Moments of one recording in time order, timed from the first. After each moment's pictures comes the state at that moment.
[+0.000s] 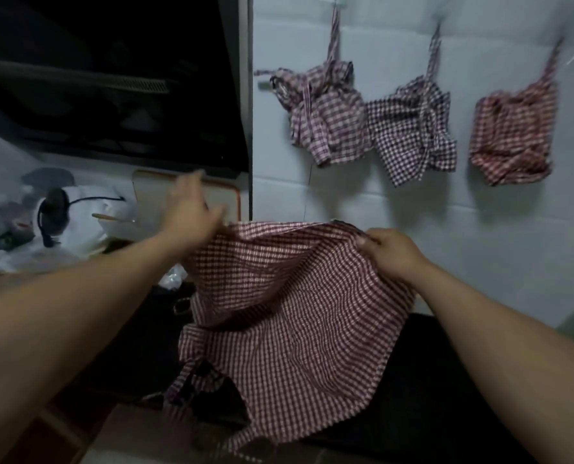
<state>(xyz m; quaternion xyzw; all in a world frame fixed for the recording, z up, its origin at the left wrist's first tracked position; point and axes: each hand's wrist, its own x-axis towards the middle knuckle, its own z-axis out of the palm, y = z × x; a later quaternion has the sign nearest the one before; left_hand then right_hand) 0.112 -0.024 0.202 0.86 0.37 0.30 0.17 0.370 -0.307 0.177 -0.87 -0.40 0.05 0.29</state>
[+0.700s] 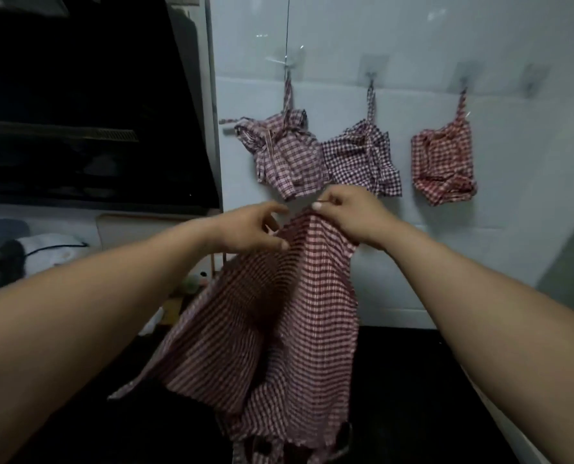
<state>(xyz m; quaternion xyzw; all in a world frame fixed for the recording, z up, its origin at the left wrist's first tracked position) 0.178 -0.095 0.286 0.95 0.09 0.03 0.30 0.327 -0.287 0.302 -0.82 -0.45 -0.01 0.36</state>
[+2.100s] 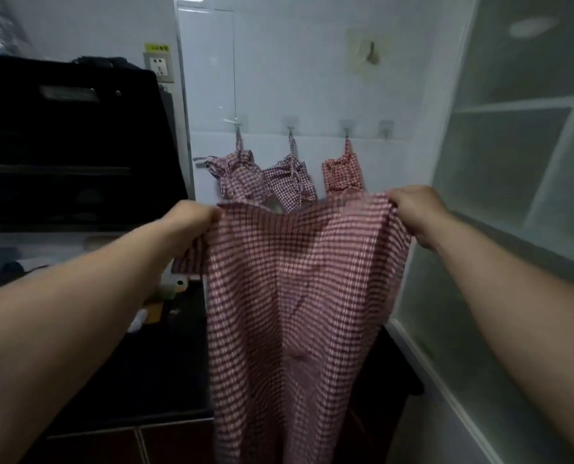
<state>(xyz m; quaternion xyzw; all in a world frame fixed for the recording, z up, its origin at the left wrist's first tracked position) 0.003 -0.250 0.365 0.75 0.31 0.24 0.53 0.189 -0.566 0.385 -0.78 -0.14 -0.09 0.60</state>
